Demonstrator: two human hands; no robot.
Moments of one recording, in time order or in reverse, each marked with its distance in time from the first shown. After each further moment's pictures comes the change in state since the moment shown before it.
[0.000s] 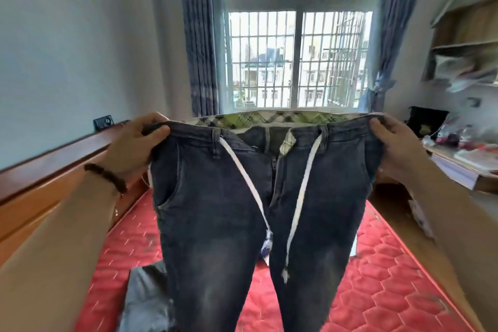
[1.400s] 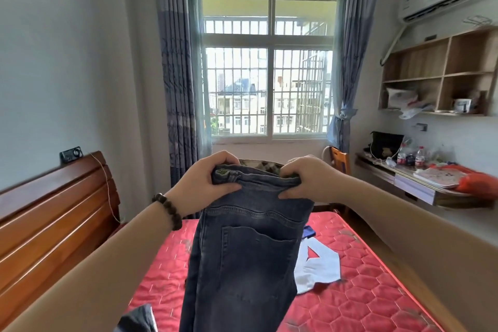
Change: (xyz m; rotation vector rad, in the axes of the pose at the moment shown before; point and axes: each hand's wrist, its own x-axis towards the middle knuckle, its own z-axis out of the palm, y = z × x) left_hand 0.002 0.023 0.067 0.197 -0.442 0.303; right_hand -0.038 -0.049 0.134 -1.354 -0.625 -0.290
